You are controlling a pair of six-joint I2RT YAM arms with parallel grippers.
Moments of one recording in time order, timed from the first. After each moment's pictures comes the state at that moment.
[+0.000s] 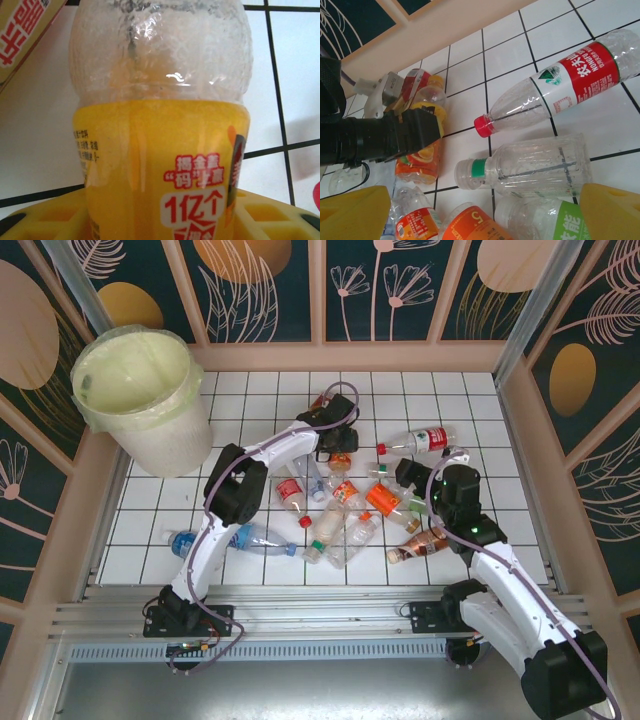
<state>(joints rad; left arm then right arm) -0.68 2.43 2.03 -0.57 -0.03 -0.61 0.31 0.79 0.48 -0.11 0.06 0.55</state>
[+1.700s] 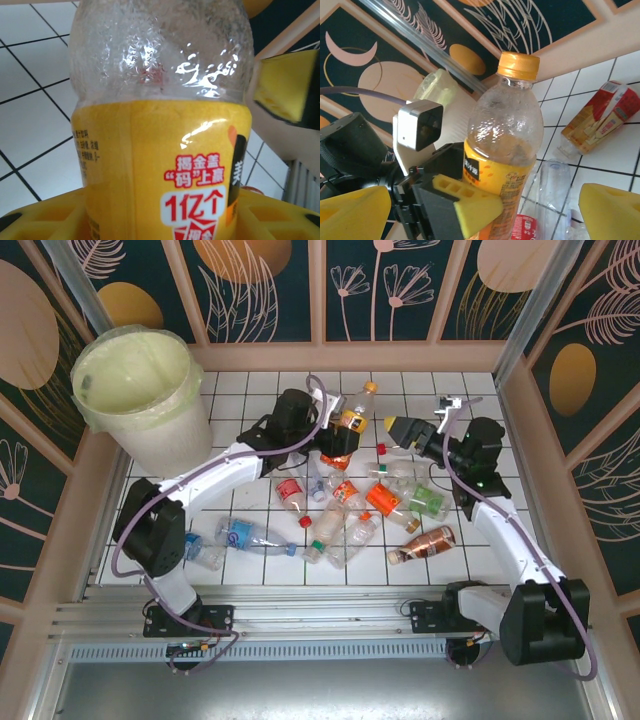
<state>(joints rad) -0.68 1.73 1.35 -0.08 0.44 -0.36 0.12 1.12 0.75 0.30 -0.80 0.77</state>
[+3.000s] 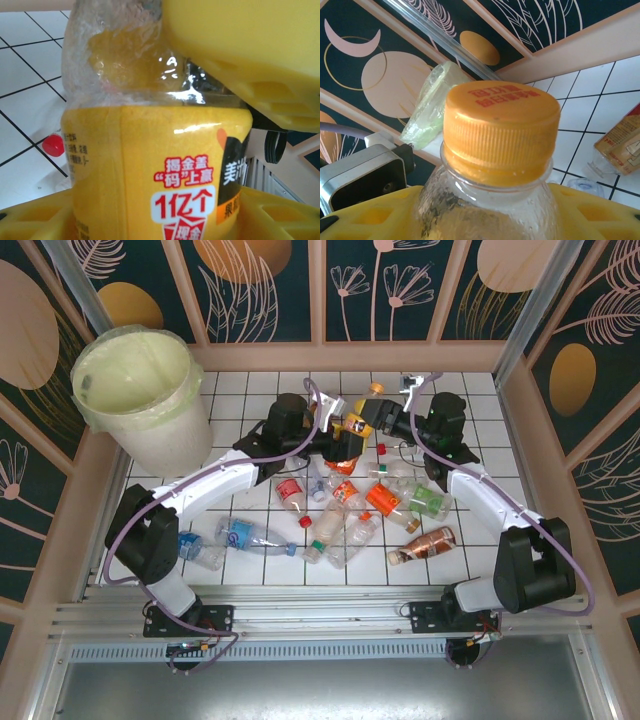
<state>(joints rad) -0.69 1.68 1.28 0.04 0.54 -0.42 0.28 1.39 0.93 0.38 -0.72 0.79</state>
